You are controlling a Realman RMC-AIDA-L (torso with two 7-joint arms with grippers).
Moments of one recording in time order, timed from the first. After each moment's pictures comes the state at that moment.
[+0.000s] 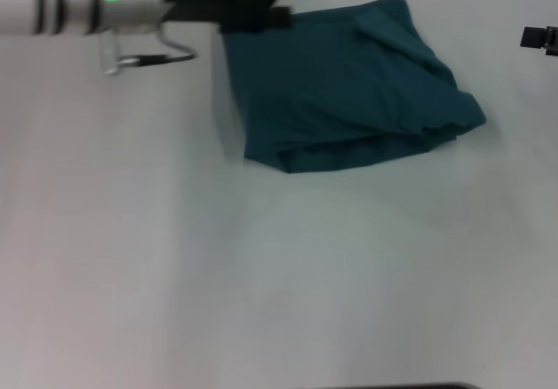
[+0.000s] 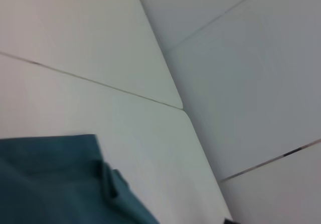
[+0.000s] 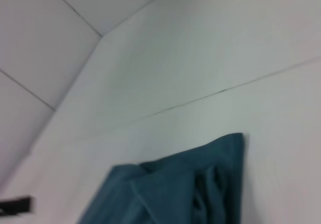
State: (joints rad) left arm -0.73 -2.06 -1.94 -0.78 -1.40 1.19 -2.60; right arm 0.48 1.88 -0.50 -0.66 -2.12 -1.44 2.04
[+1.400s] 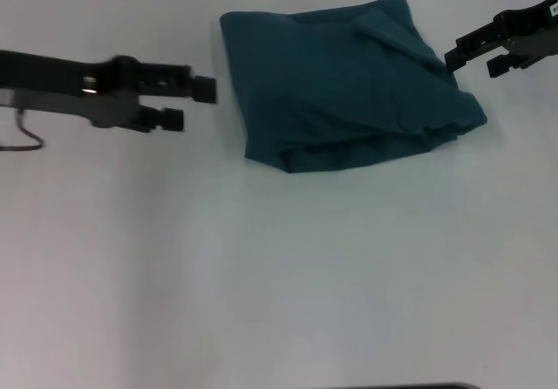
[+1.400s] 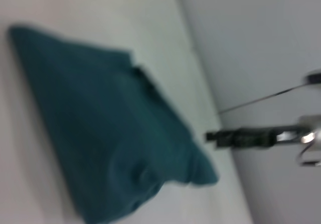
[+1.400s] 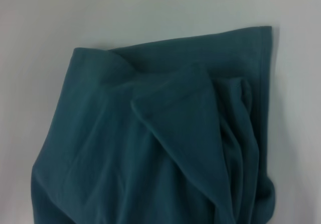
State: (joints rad) left arm -0.58 -1.99 -2.26 -0.89 -1.12 1.72 -2.64; right arm 0.89 1.85 -0.71 -0.63 -2.63 -1.52 2.61
